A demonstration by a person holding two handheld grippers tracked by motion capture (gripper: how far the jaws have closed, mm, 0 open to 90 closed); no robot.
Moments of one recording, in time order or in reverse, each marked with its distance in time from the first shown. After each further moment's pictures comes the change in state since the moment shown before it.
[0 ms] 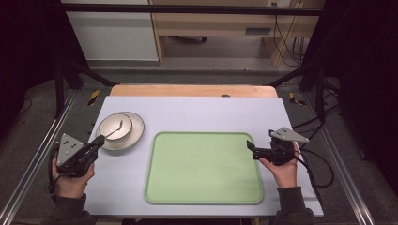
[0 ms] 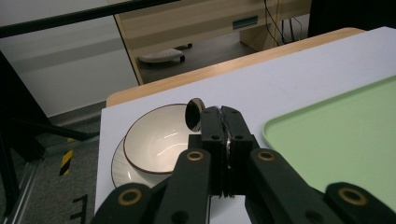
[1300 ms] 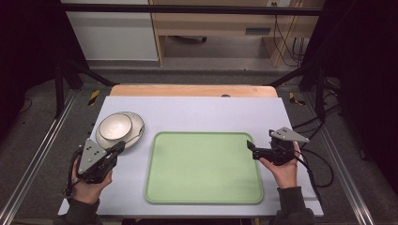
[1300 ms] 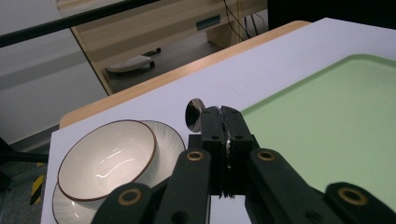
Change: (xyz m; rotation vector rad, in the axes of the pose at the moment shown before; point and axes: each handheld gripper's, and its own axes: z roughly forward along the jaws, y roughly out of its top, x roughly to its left) left arm -0.047 0.008 0.005 0.003 -0.122 0.104; right arm 0.000 0.000 0.000 -0.001 0.001 0.001
